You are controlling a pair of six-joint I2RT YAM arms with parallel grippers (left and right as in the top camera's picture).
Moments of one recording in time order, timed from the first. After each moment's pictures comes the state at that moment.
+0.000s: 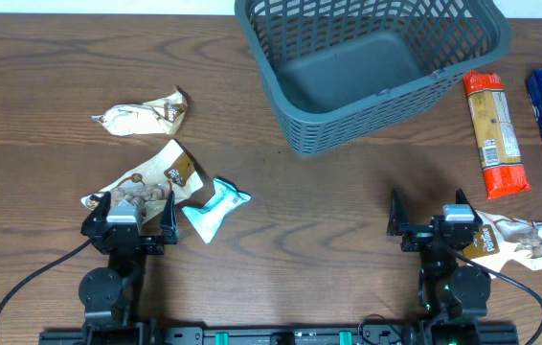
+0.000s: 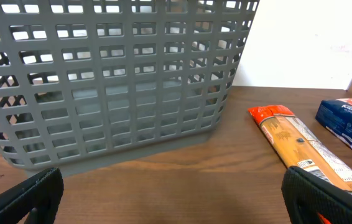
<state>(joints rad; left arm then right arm) 0.03 0.01 0.02 -0.11 0.07 0.02 0.02 0.01 0.01 -0.07 0.02 -0.01</state>
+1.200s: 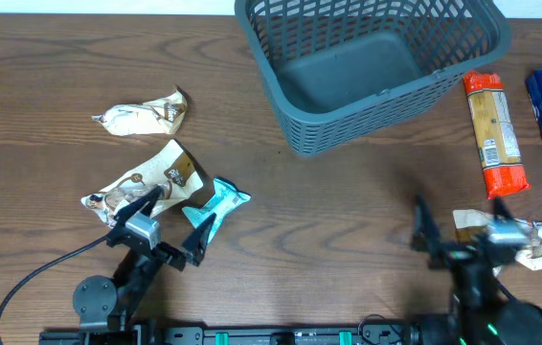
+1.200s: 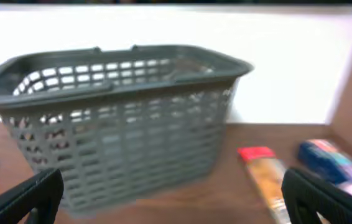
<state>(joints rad) 0.03 0.01 0.06 -0.01 0.60 -0.19 0.02 0.05 0.57 -0.54 0.04 0.01</state>
